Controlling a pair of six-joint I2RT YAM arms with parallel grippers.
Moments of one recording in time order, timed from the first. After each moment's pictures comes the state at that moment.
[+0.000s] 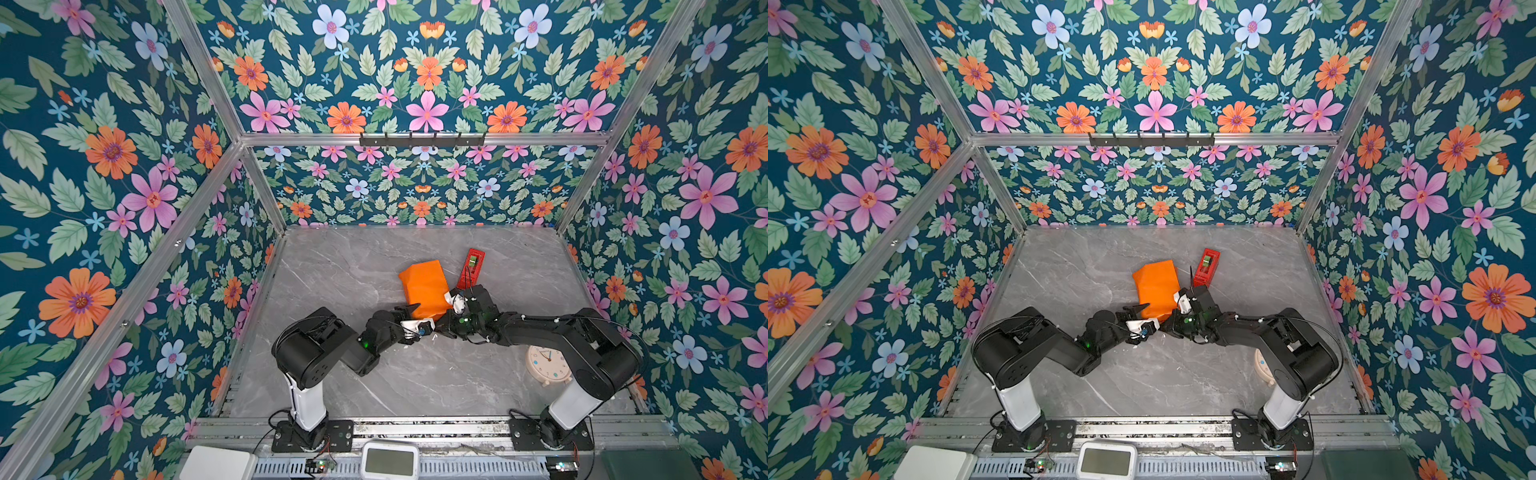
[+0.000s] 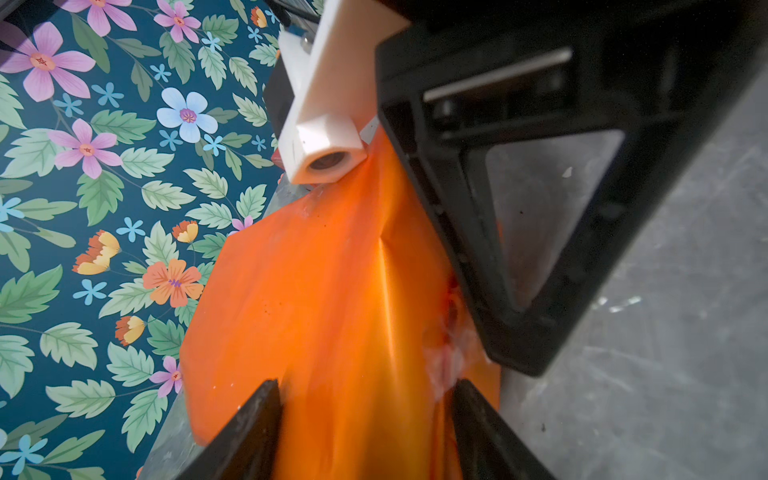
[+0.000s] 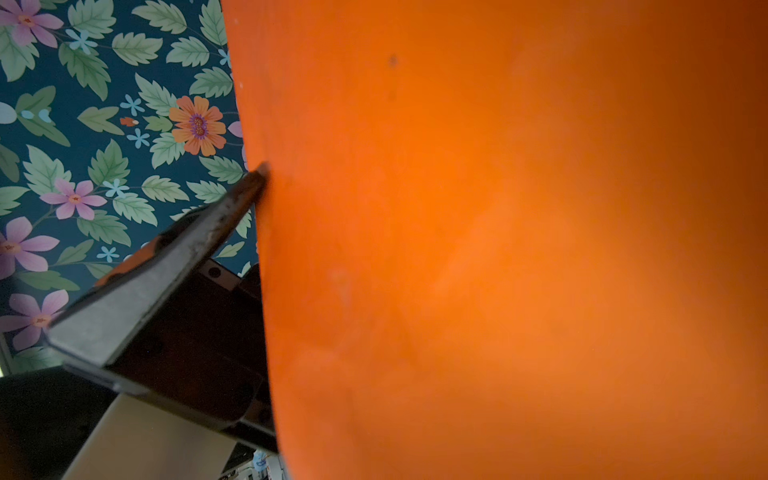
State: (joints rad) left arm -0.73 1.82 0.44 1.10 0.13 0.84; right arm 0.56 1.67 0.71 0.22 -0.59 0.89
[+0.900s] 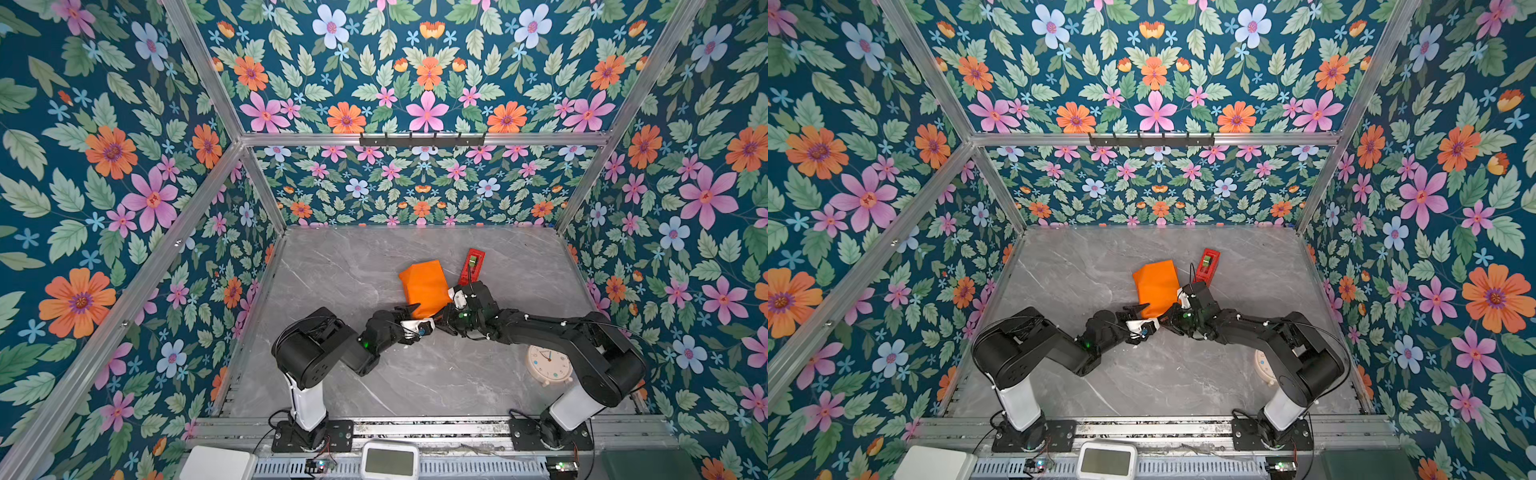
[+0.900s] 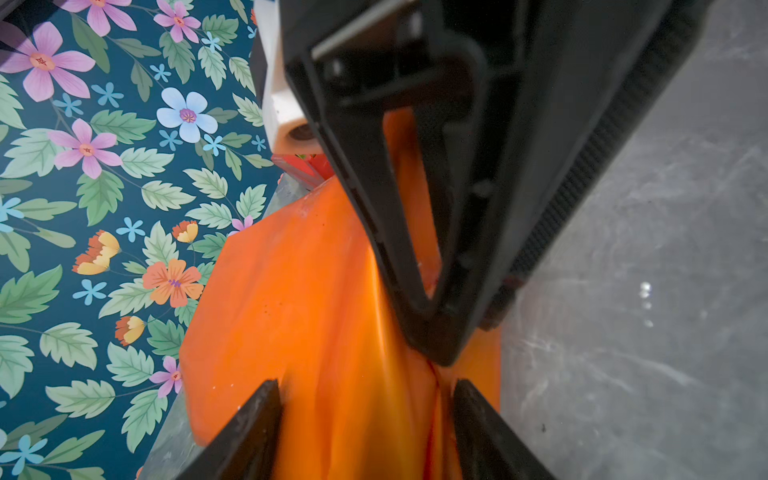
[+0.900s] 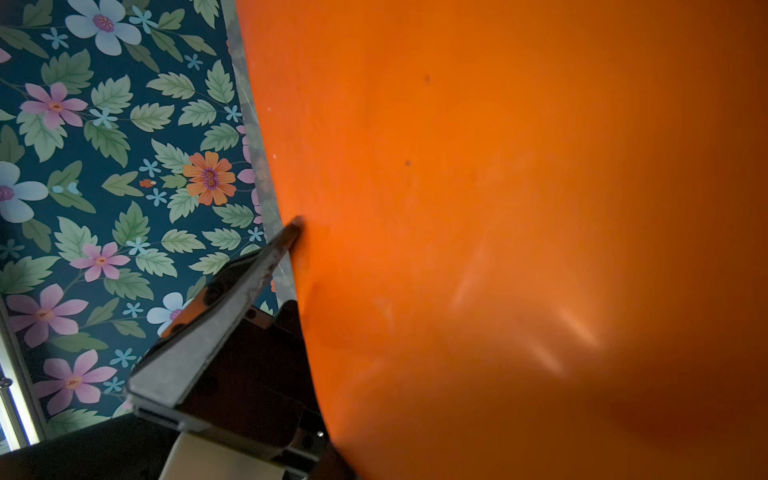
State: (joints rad) left arm -0.73 1.82 0.44 1.10 0.13 0.84; right arm 0.57 1.63 0.74 0.16 -0.50 1.03
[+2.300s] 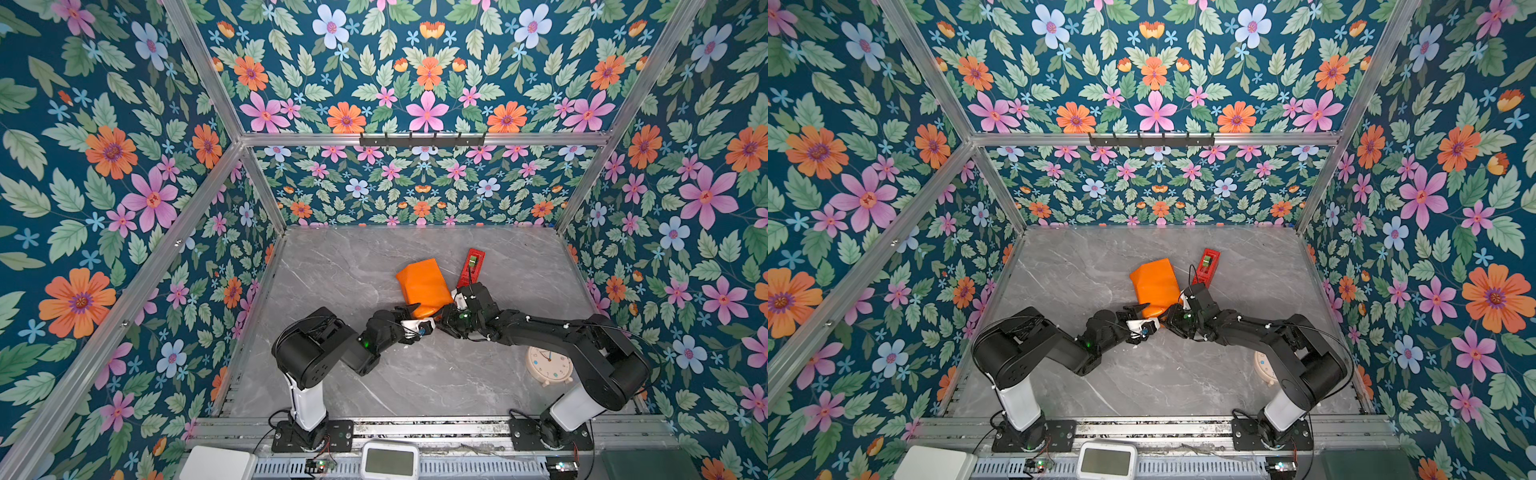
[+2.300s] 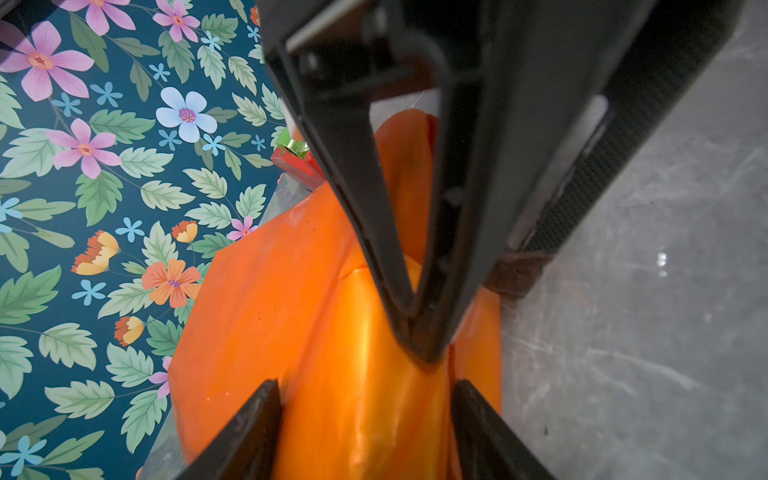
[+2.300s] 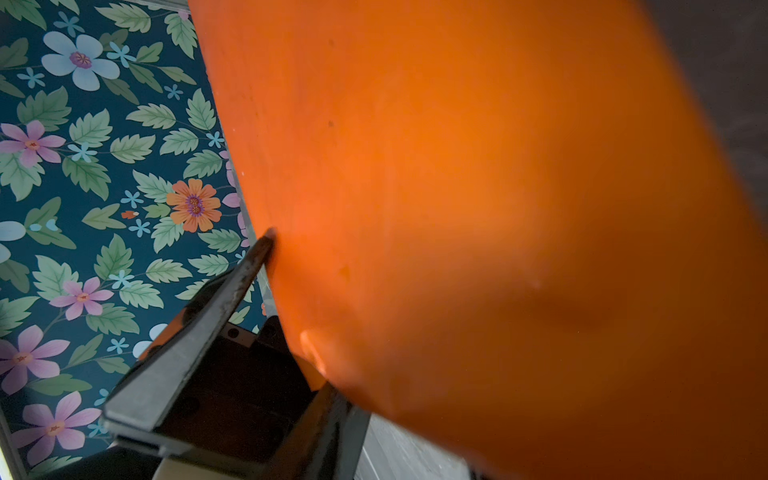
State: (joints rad) left arm -0.73 1.82 0.45 1.09 0.13 0.84; right arm 0.58 1.61 0.74 0.11 -0.43 1.07
